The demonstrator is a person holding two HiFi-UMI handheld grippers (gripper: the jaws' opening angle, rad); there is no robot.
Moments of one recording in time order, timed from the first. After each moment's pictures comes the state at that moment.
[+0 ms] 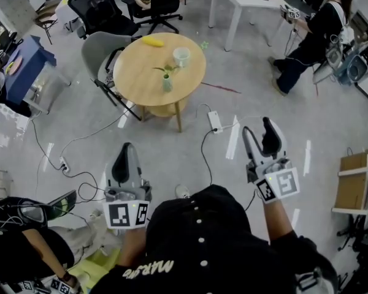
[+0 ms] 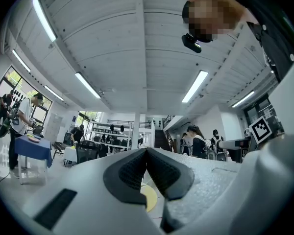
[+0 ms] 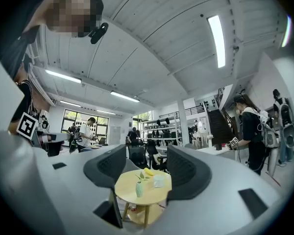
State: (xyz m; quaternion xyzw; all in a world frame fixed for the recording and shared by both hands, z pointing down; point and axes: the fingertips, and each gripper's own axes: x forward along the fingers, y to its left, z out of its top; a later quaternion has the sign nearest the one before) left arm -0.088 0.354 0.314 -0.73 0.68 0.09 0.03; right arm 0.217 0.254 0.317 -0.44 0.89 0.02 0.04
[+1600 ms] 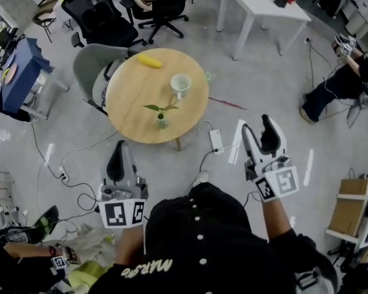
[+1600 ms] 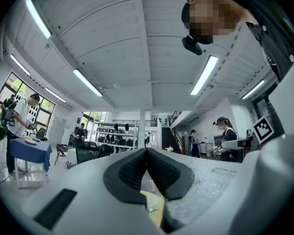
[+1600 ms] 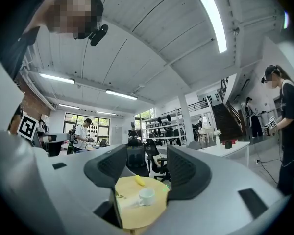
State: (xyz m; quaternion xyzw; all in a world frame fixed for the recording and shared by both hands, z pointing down) left arm -0.101 0.077 0.307 -0.70 0.71 0.07 0.04; right arm 0.203 -0.041 0.322 -0.42 0.91 -0.01 0.05
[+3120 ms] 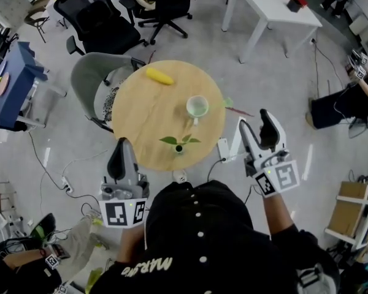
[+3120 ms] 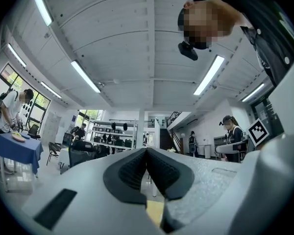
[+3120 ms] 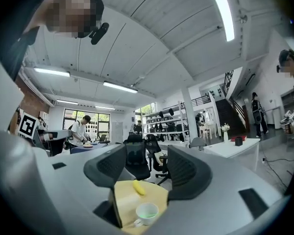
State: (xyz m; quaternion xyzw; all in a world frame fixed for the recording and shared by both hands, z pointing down) left arm -0.240 -0.093 0.313 -0.72 0.69 0.08 0.04; right arm 0.049 -0.208 0.335 -0.41 0.91 -0.02 0.01
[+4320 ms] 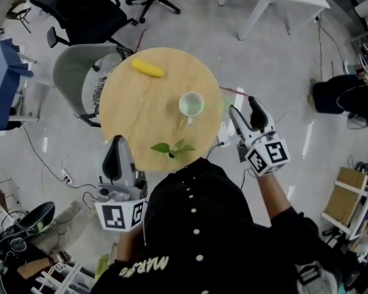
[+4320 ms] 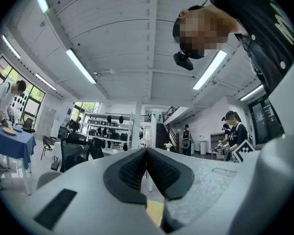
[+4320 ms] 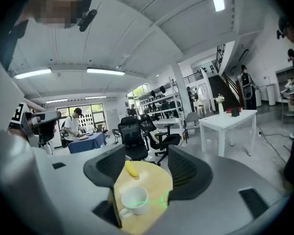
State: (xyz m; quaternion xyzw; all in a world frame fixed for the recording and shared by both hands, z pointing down) left arm -0.221 -0.211 0.345 -0.74 0.67 0.06 0.01; right arm 0.058 -0.345 0.466 -0.42 0.89 -0.14 -0.05
